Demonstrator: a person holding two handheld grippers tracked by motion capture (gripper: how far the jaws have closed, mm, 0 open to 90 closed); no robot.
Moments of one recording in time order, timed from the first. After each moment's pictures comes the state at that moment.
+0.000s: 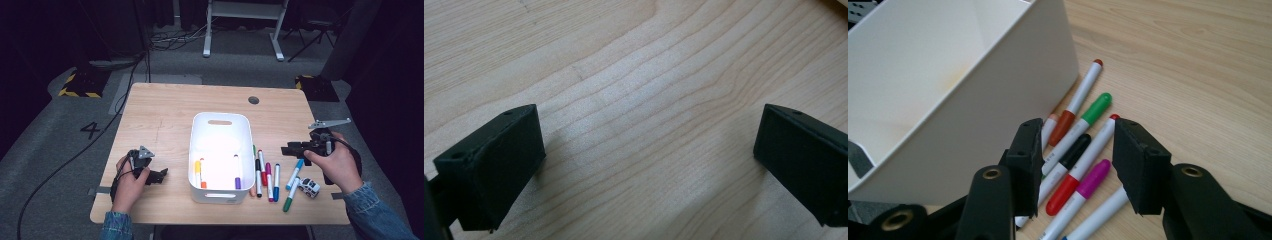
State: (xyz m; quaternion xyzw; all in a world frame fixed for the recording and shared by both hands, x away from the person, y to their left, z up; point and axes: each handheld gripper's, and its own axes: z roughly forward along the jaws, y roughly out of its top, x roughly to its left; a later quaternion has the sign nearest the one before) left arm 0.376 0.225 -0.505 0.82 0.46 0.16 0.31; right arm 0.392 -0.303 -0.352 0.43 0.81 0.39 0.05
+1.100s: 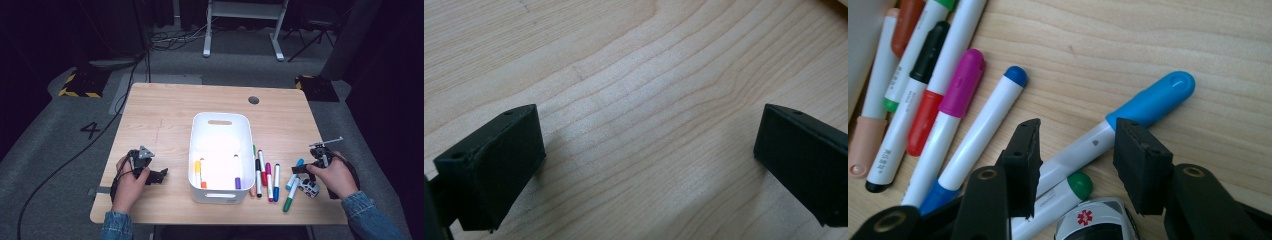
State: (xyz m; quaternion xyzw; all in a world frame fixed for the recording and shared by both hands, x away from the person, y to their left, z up) left arm 0.376 0.225 -0.505 0.82 0.46 0.16 0.31; right arm 0.406 -0.355 -0.453 0.56 0.79 0.25 0.02
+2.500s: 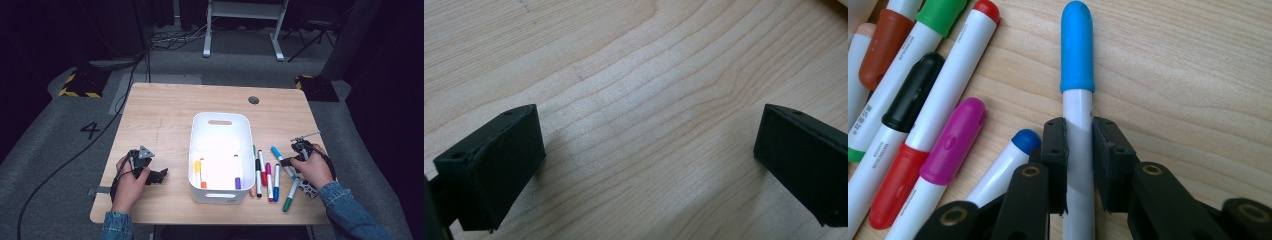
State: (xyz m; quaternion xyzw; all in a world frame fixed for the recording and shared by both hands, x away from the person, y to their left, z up) left arm 0.376 0.225 -0.505 0.82 0.46 0.16 0.31; right arm 0.438 -0.313 -0.469 0.52 0.82 0.23 0.05
